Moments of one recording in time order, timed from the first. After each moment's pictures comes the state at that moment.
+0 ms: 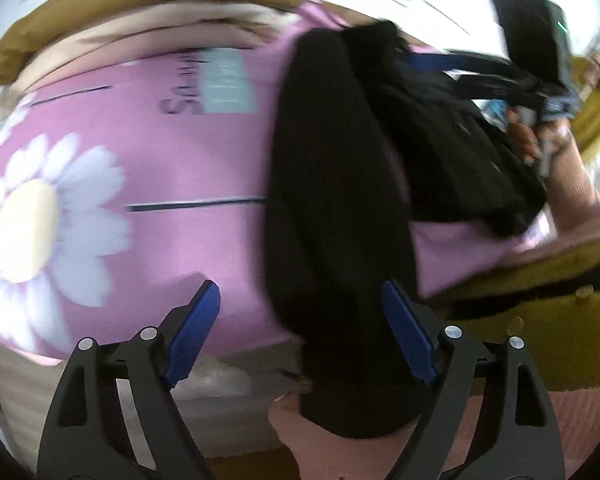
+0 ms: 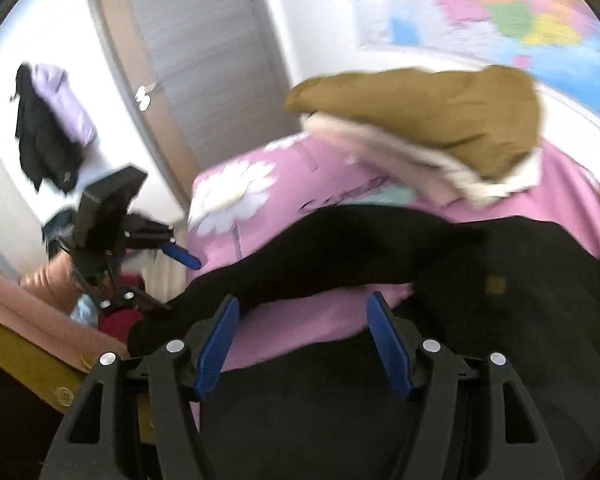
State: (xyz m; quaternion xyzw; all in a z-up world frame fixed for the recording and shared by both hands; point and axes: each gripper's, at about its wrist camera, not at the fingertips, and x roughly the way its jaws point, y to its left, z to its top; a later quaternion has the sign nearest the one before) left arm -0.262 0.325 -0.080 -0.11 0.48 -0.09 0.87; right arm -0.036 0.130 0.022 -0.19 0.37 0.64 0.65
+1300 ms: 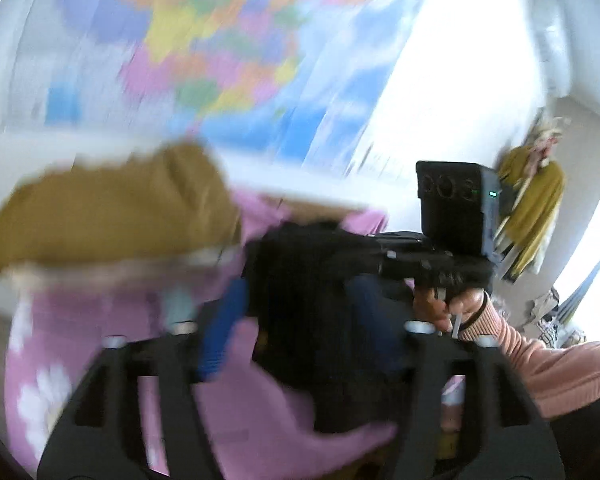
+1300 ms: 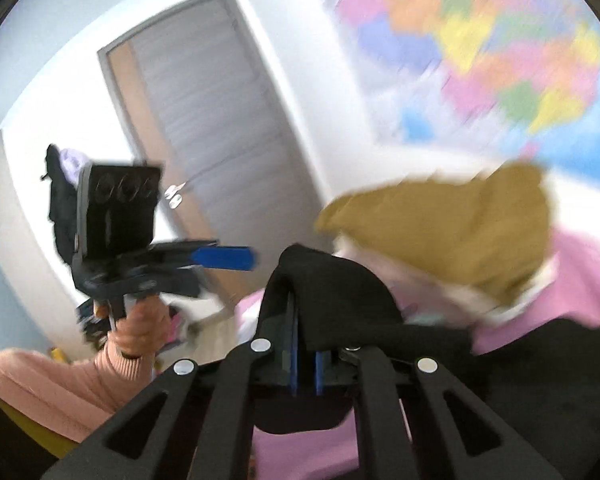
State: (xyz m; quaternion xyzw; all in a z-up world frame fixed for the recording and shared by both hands) left arm -0.208 0.349 0.111 -0.14 0.23 -0.14 0.95; right arm 0.011 0.118 0.137 -0.01 0.29 0.67 0.68
